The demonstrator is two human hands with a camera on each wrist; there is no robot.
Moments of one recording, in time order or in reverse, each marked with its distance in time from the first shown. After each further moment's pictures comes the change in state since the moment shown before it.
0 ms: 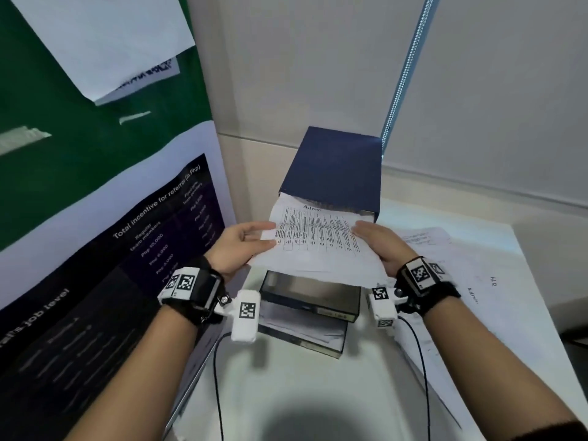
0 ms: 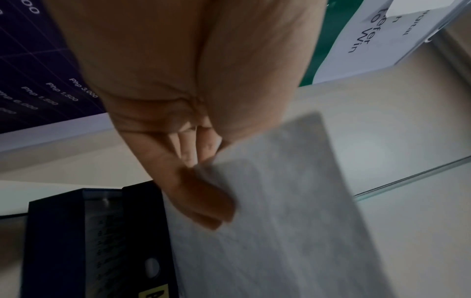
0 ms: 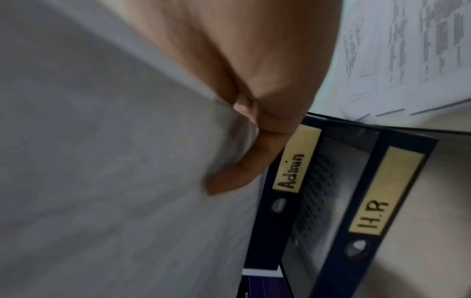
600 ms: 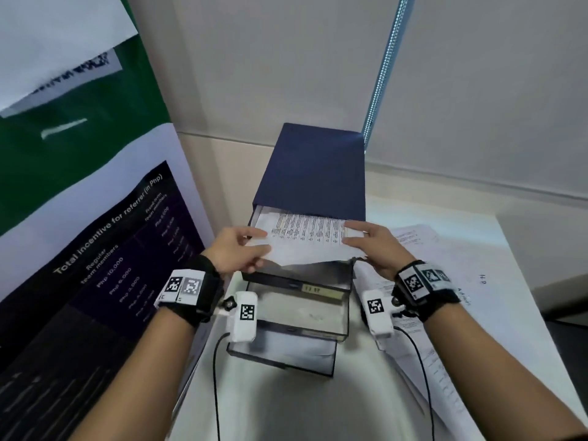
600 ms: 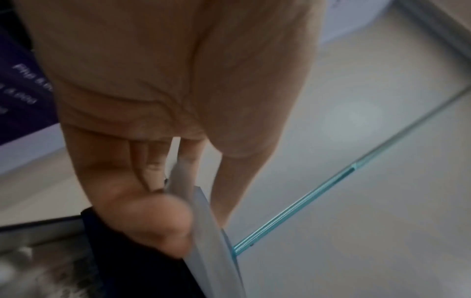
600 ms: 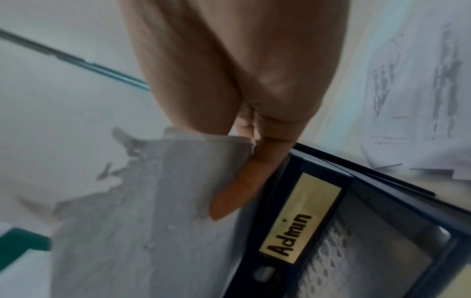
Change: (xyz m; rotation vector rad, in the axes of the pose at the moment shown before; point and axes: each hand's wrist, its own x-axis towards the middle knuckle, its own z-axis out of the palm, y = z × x) left_hand 0.088 0.007 0.024 0.179 0.030 -0.143; right_hand 0.039 -0.016 -0.022 -0.174 0.087 -0.110
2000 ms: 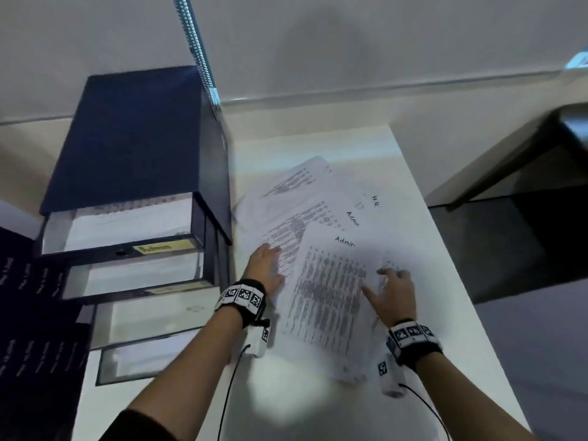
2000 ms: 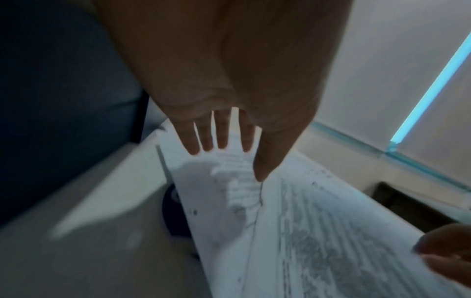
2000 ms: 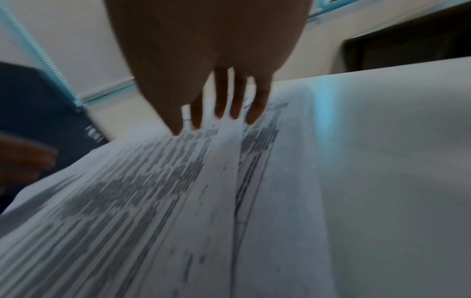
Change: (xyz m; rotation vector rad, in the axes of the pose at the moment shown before) left_hand 0.100 -0.122 0.349 0.984 -0.392 0.253; right_hand -0.056 0.307 -0.252 -0.741 0.540 0.187
